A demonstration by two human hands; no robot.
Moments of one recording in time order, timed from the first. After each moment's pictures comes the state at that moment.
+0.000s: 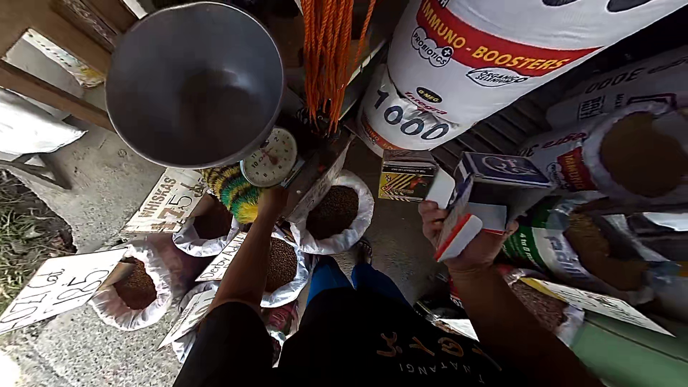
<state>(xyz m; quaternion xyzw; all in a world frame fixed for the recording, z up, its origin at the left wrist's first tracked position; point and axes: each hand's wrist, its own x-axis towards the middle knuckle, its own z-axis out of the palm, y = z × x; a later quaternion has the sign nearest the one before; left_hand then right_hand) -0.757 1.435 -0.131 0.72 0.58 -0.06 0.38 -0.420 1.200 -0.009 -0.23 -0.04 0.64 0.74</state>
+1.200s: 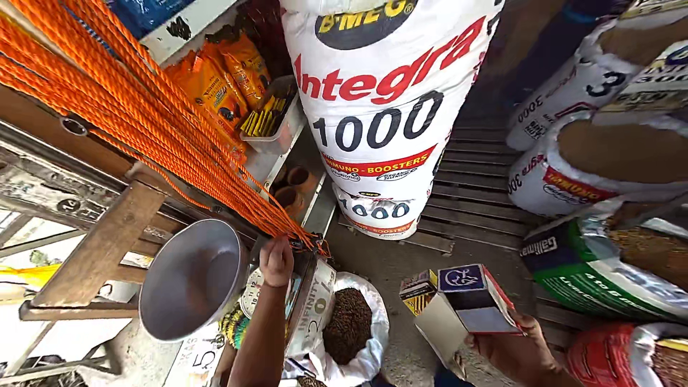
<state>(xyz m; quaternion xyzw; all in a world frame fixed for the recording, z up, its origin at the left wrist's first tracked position) -0.563 1.501 0.038 0.78 0.20 0.58 -0.09 -0.319 1.098 -0.067 -0.32 -0.01 0.59 0.74</state>
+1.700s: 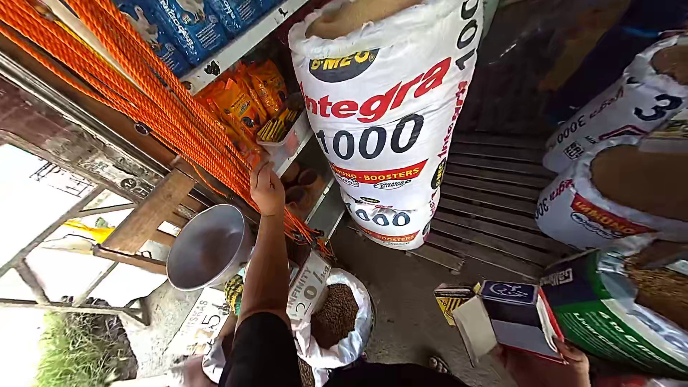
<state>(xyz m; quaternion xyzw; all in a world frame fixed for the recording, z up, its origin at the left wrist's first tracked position) -0.468 1.526 0.153 0.74 0.30 0.59 -0.11 -0.241 1.010 -0.071 -0.32 -0.03 0.53 0.79</state>
